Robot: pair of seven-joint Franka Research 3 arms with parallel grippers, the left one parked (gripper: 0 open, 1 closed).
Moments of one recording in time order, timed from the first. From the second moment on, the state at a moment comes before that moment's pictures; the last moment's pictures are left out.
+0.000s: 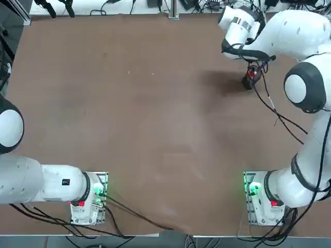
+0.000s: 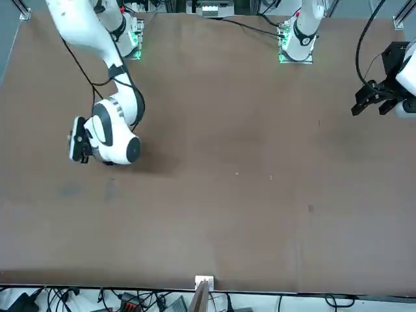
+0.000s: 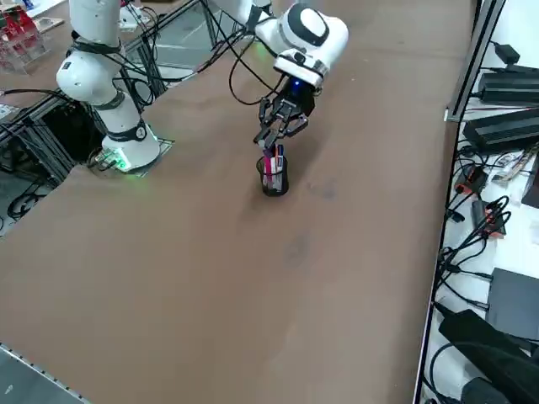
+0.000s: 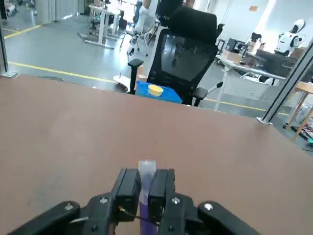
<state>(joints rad) 0.31 0.57 0.07 -1.68 -0.91 1.37 2.22</state>
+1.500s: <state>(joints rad) 0.36 0.66 0.06 -1.53 -0.87 1.20 2.17</state>
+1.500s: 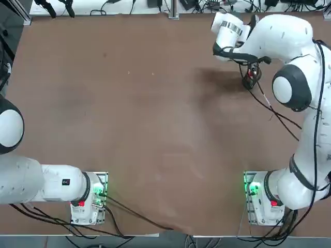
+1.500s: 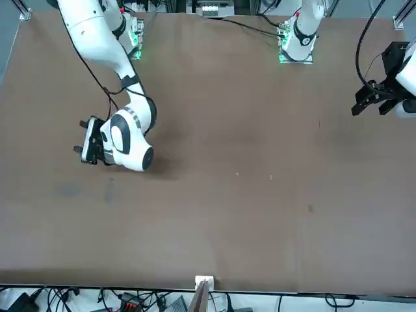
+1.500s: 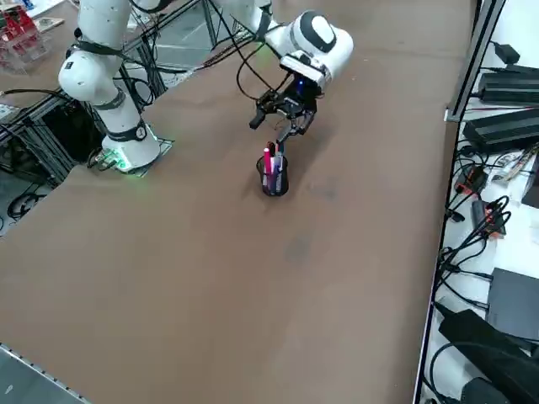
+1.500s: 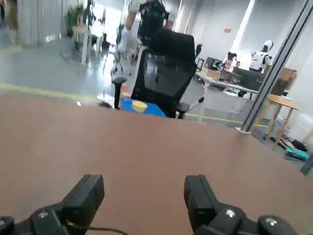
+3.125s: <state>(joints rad) -0.02 0.36 0.05 -1.28 -0.06 1.27 0.28</state>
